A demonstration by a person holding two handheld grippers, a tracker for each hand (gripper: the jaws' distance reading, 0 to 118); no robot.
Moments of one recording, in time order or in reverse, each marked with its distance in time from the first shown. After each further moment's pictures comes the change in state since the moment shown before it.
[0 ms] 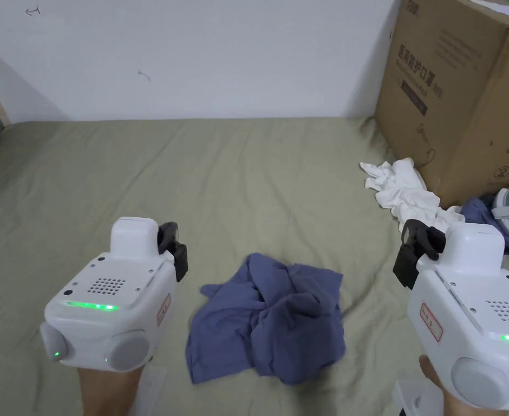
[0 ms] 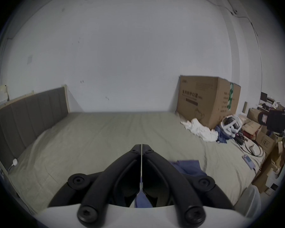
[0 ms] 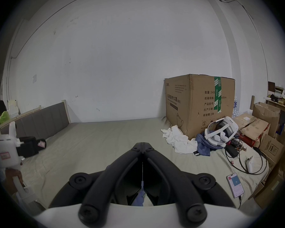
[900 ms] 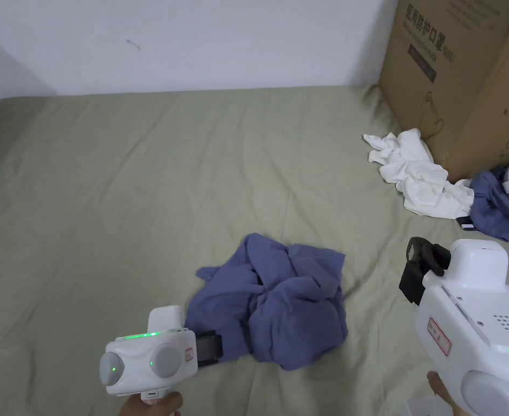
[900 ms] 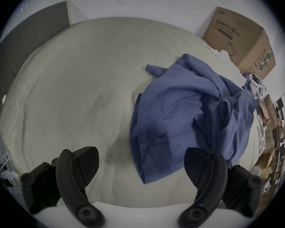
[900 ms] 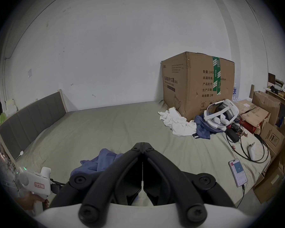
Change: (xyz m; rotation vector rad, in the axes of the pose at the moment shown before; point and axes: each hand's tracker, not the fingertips) left arm -0.001 -0.162 -0.089 -0.750 0.085 0.226; right arm 0.020 -0.043 -0.022 -0.138 -0.017 -0.024
